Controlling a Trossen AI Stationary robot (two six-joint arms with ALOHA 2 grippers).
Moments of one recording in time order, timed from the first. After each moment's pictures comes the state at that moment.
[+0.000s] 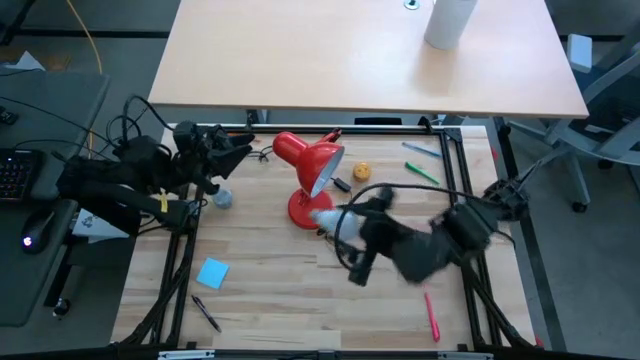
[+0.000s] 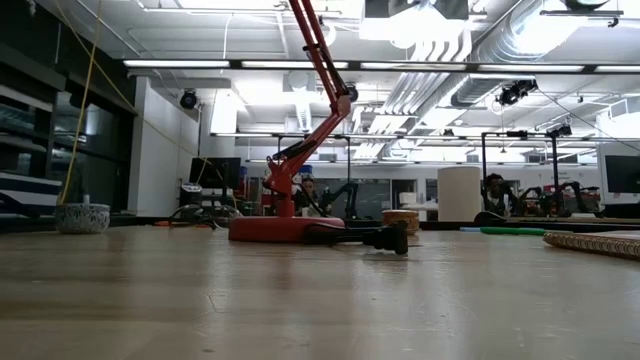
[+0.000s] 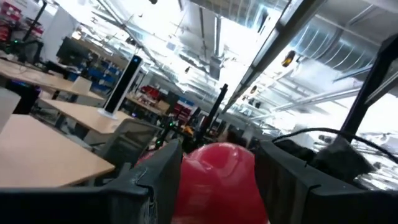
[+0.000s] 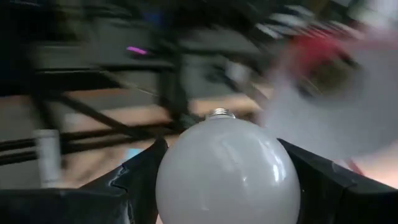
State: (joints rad) left arm -0.14 0.85 0.99 0.27 -0.40 -0.36; right arm 0.57 1.84 2.31 -0.95 0.87 0.27
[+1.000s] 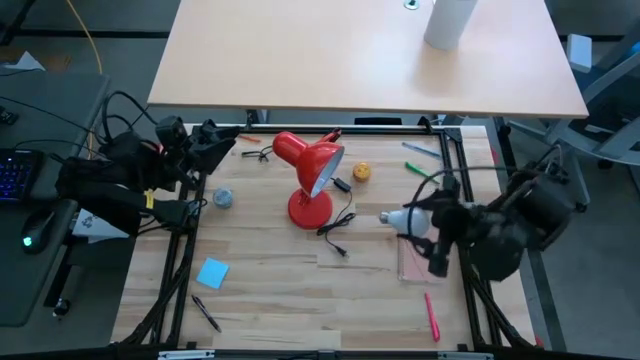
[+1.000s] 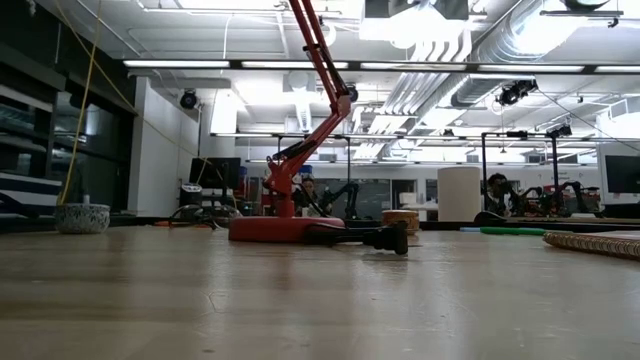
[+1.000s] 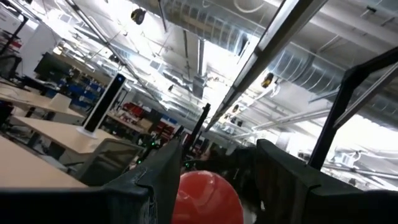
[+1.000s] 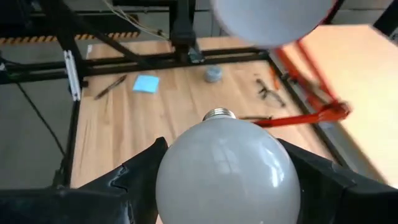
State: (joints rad) left arm -0.14 0.81 0.99 0.35 -0.36 -0.35; right arm 0.74 1.56 2.15 -1.48 0.82 0.63
